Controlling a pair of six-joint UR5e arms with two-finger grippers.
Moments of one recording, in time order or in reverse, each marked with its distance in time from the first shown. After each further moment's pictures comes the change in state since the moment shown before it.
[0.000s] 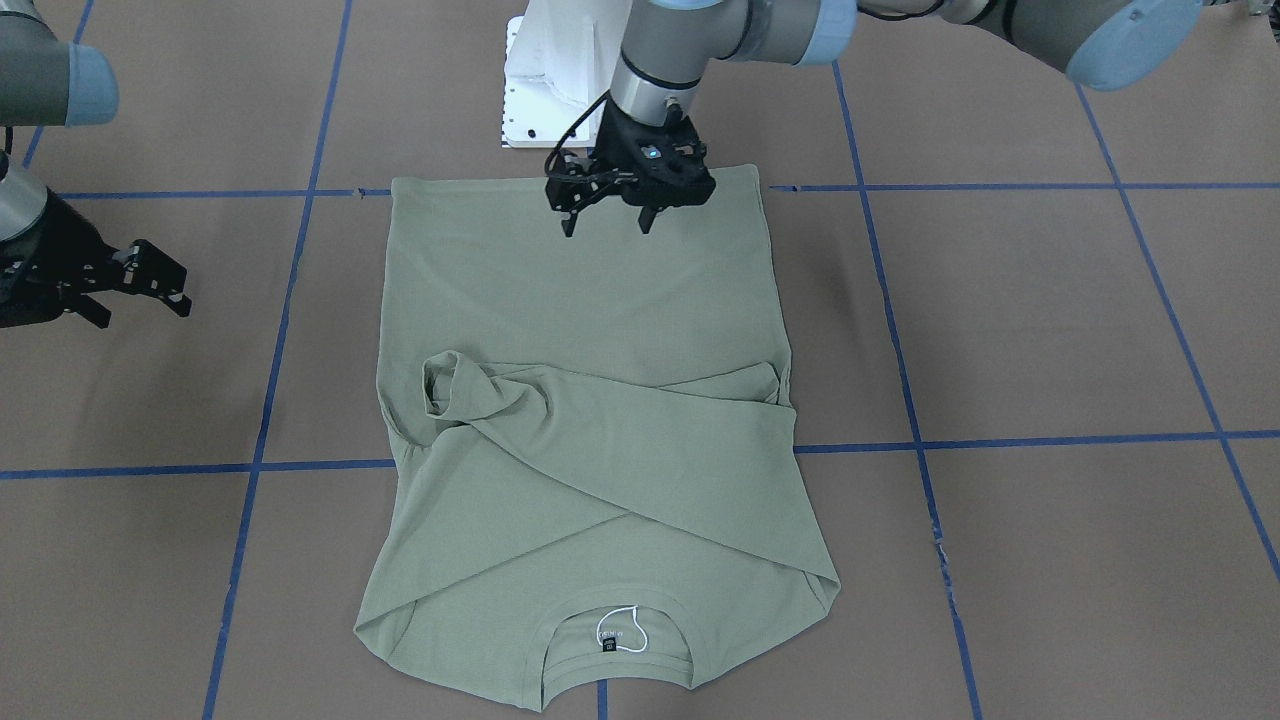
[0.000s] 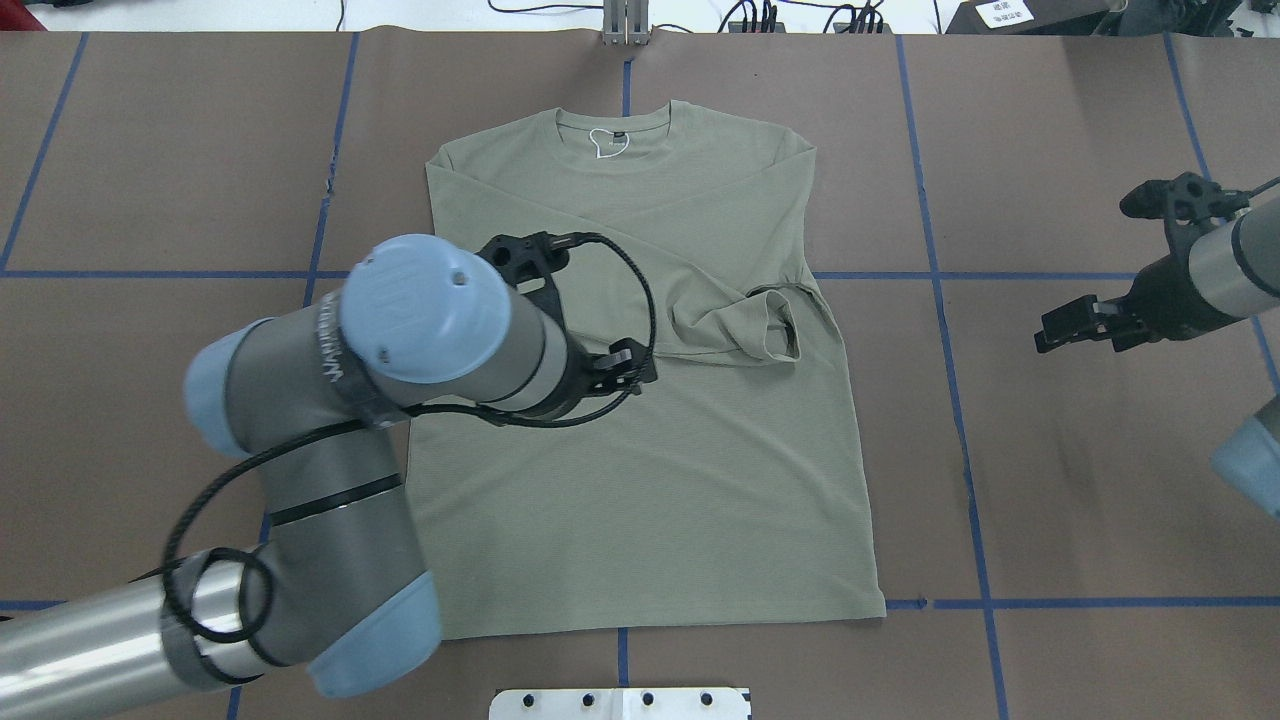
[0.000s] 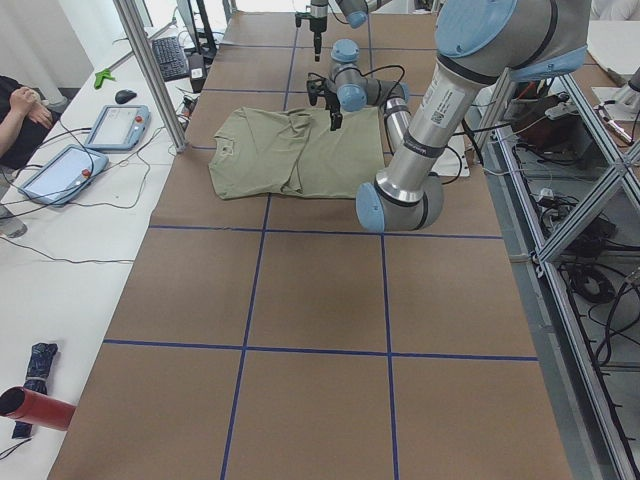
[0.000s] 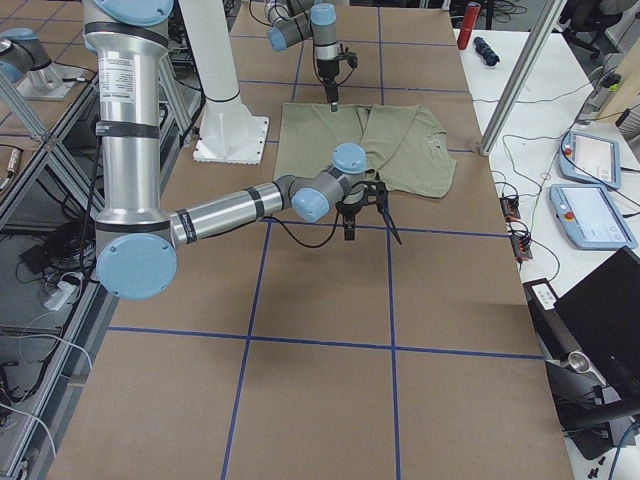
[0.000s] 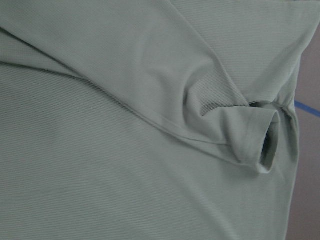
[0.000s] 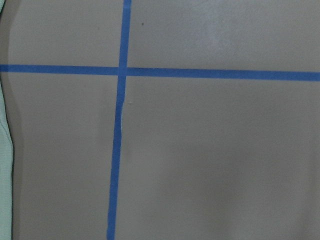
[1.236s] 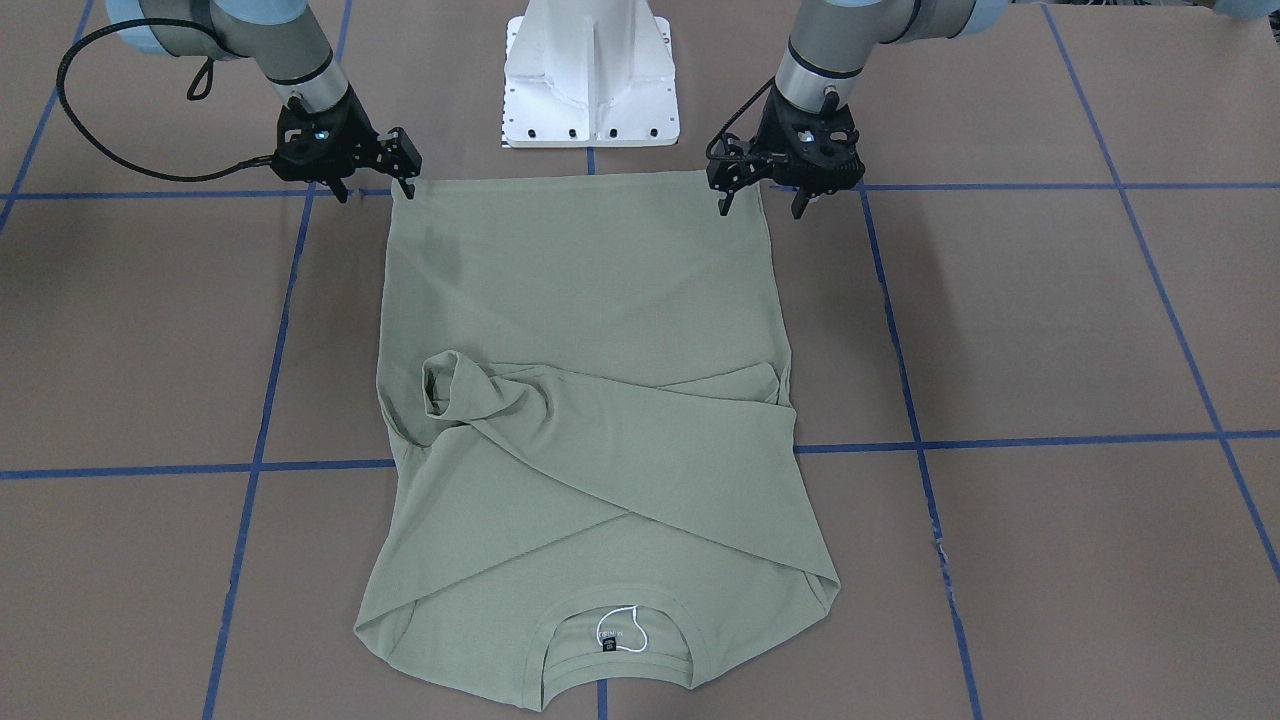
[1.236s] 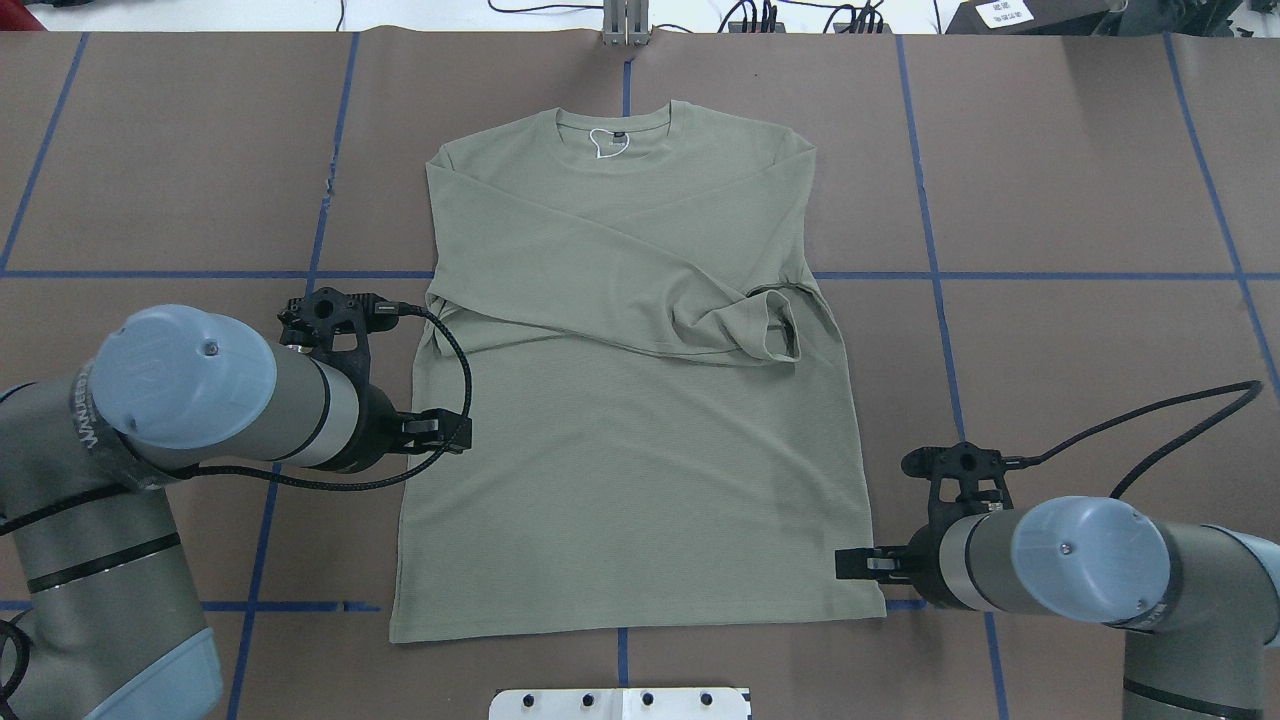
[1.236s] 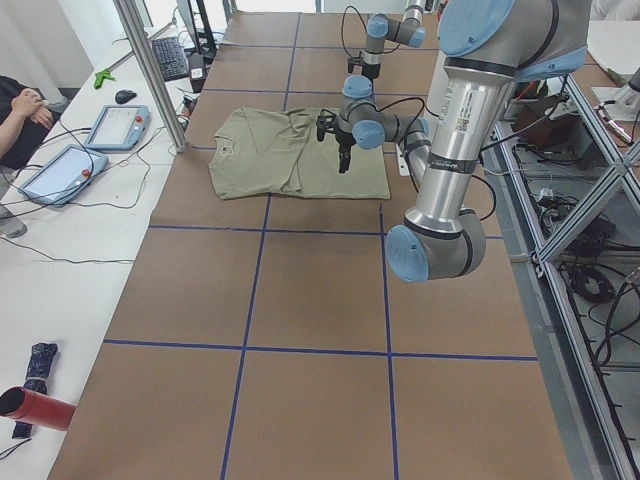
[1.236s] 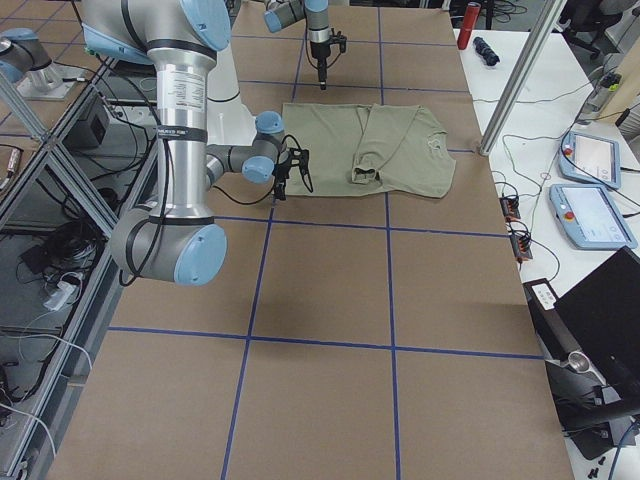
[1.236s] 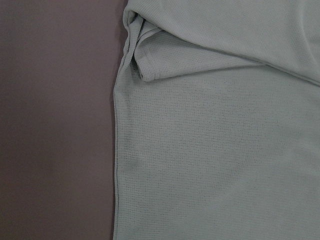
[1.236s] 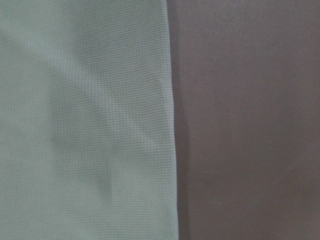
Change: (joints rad) left arm -0.011 0.319 -0.175 -0.024 -0.005 0.192; right arm -0.681 0.024 0.207 -0.078 -0.495 0.573
